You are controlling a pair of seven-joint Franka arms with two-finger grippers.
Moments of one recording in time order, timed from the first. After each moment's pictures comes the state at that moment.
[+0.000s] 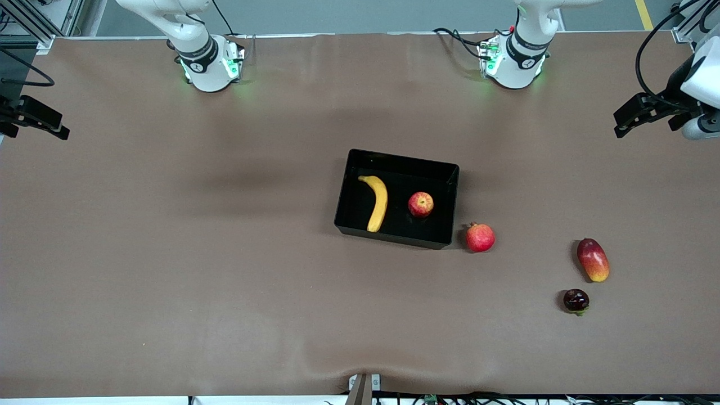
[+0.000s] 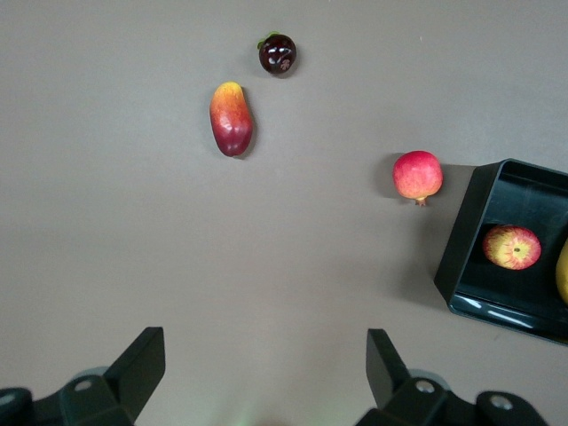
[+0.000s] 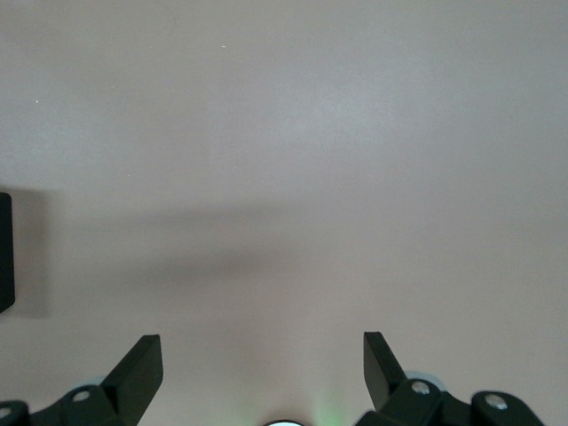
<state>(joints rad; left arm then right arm) 0.01 -0.09 -0.10 -1.62 0.07 1.53 -0.15 -0.06 -0.02 -0.01 -1.50 0.00 1.43 0.00</state>
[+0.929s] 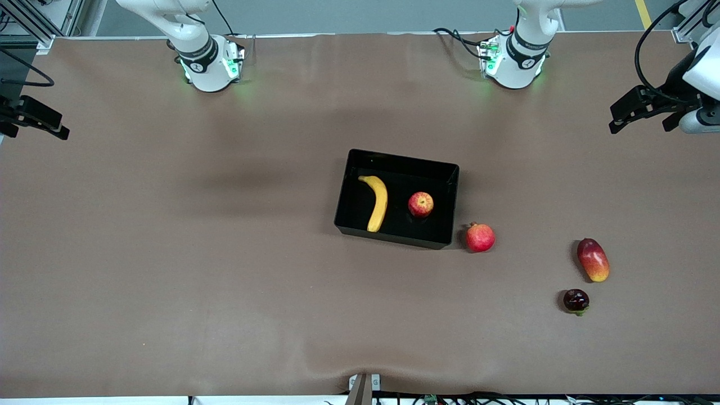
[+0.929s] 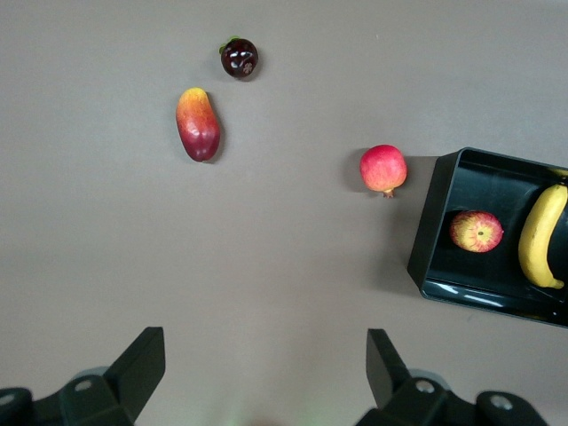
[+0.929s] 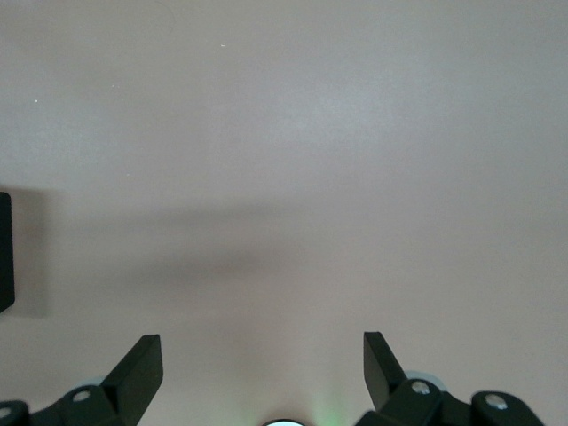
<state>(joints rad) 0.01 -0.09 -0.10 -1.60 0.01 1.52 -0.11 -0.06 -0.02 -0.01 -1.50 0.00 1.43 0.00</state>
